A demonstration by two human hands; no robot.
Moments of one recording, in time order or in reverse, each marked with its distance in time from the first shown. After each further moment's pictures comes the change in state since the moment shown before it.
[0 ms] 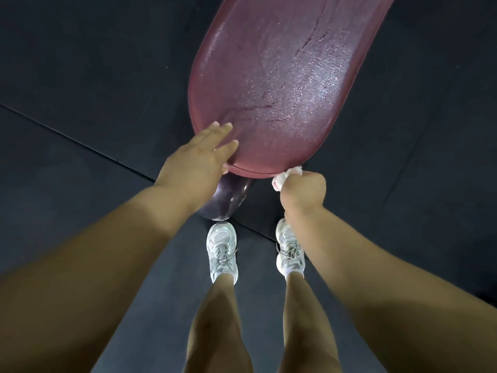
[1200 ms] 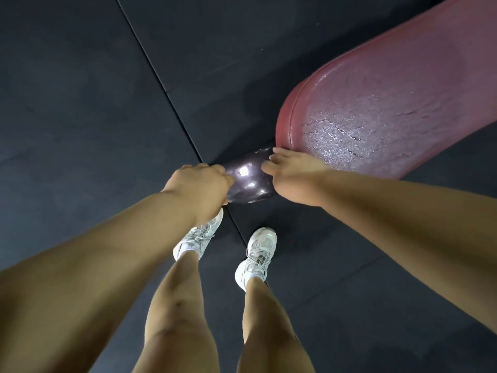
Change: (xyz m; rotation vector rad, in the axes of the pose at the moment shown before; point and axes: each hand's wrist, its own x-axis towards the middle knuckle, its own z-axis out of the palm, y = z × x) left_hand -0.107 -0.010 0.035 -0.104 -0.238 -0.442; right_hand -0.016 -0.045 0.070 -2.326 -0.782 -1.717
